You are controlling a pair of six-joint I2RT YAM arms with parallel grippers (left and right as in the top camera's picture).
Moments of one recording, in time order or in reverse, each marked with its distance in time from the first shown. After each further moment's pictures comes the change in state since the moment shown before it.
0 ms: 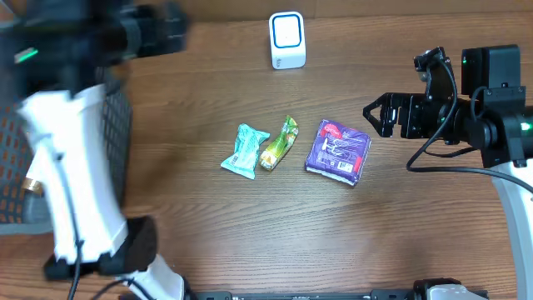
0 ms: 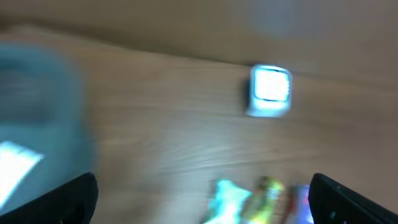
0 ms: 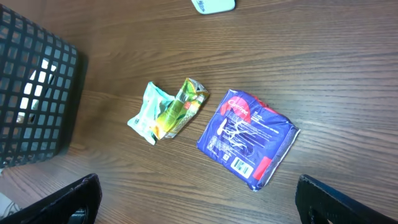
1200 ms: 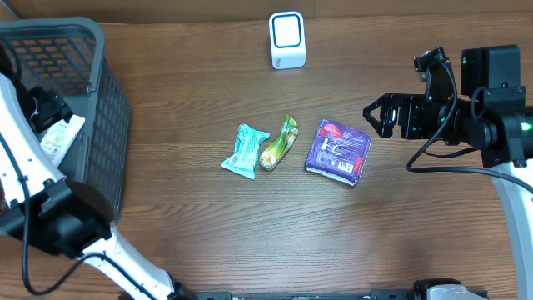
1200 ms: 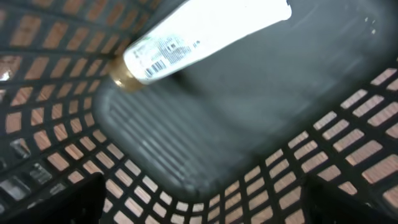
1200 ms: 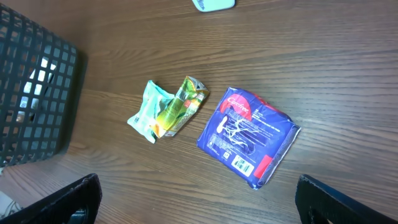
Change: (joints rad) left arm 0.509 0.253 -0.221 -0.172 -0.401 -0.077; right arm 0.000 0.000 0.000 -0.007 0.000 0.000
